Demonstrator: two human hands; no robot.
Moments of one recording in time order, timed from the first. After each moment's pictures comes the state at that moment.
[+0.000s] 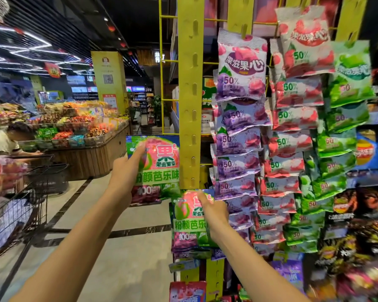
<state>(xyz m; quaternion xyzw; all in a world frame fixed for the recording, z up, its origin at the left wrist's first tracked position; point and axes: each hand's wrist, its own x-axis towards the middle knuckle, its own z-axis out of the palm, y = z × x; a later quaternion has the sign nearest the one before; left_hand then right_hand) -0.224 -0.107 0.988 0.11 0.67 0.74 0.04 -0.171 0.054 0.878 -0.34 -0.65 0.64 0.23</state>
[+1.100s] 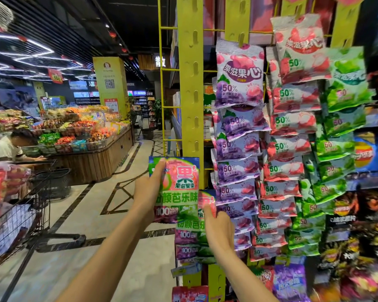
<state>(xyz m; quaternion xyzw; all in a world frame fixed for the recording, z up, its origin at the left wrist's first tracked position) -0.210 -0.079 0.965 0.09 0.67 0.73 0.06 -0.143 0.038 0.870 -0.34 -0.74 0.52 0.27</state>
